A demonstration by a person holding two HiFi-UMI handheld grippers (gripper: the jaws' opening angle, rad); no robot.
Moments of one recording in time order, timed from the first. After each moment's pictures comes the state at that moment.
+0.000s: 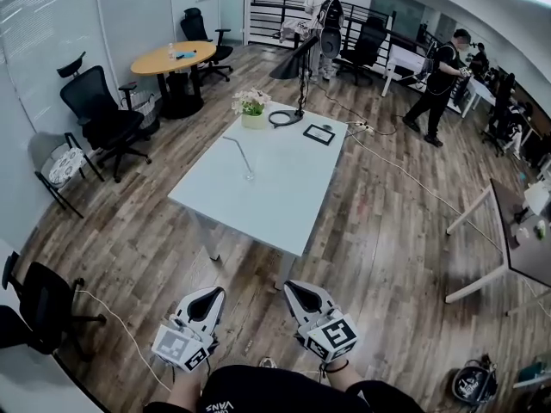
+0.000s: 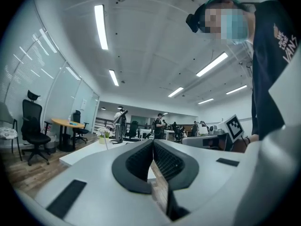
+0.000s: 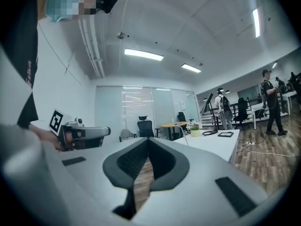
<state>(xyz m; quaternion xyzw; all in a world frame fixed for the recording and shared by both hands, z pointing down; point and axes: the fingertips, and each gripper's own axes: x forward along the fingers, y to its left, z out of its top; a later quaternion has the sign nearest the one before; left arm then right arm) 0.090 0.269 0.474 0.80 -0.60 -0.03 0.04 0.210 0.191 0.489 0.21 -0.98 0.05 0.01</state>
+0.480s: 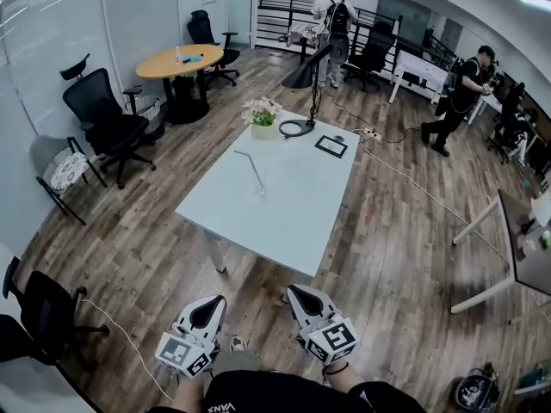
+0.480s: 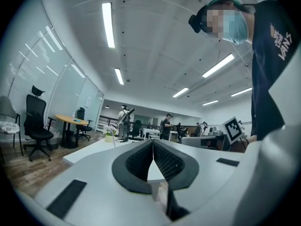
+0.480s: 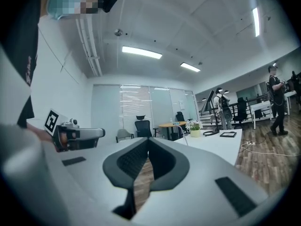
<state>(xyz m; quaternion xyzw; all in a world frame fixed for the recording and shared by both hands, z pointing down) 0.026 0.236 0.493 0.78 -0.62 -0.05 0.06 0.150 0.143 0.503 0.21 -0.98 0.06 0.01</state>
